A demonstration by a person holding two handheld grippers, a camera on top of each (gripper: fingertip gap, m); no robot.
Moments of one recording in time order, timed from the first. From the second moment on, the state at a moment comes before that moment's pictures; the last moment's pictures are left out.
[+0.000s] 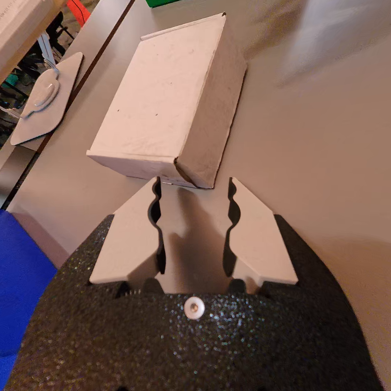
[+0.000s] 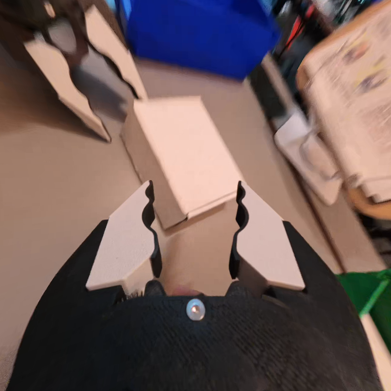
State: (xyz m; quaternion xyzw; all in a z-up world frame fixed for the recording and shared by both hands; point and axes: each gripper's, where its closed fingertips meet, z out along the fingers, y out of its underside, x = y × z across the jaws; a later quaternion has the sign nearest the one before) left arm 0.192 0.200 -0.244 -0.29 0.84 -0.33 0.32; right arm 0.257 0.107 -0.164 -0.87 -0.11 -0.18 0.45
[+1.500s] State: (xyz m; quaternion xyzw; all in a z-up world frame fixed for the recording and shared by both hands) left arm 0.181 0.181 -0.245 -0.26 0.86 -0.37 0.26; right arm 0.294 0.199 -0.207 -0.91 -0.29 -0.20 0.23
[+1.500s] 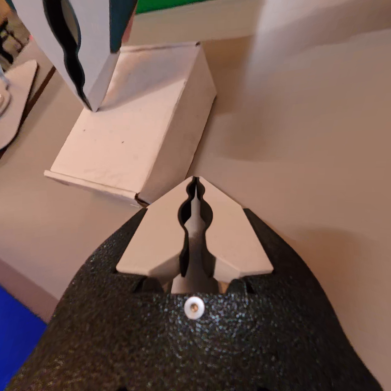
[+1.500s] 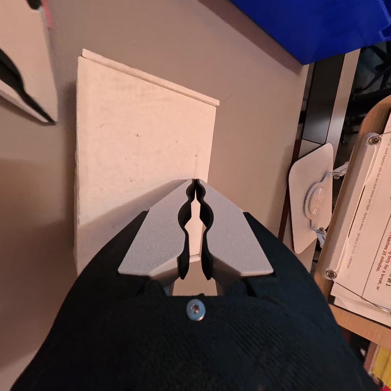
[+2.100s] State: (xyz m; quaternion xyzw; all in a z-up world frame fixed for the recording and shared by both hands) left arm 0.197 0.240 -0.164 -0.35 0.69 -0.47 0.44; right arm 0.263 0.181 -0.218 -0.97 -0.16 0.01 0.18
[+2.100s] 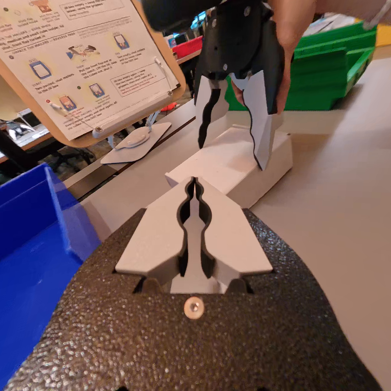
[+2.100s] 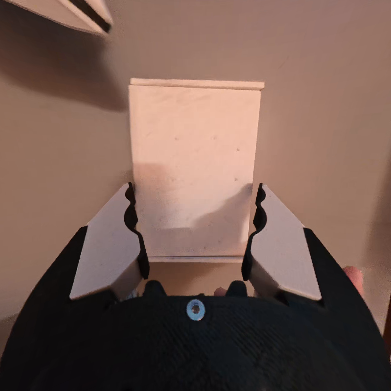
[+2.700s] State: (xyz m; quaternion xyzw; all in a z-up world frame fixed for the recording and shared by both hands) left arm 0.193 0.264 -0.173 -0.35 0.70 -0.41 0.47; right arm 0.270 0.138 -0.172 -0.96 -0.26 -0.03 0.12
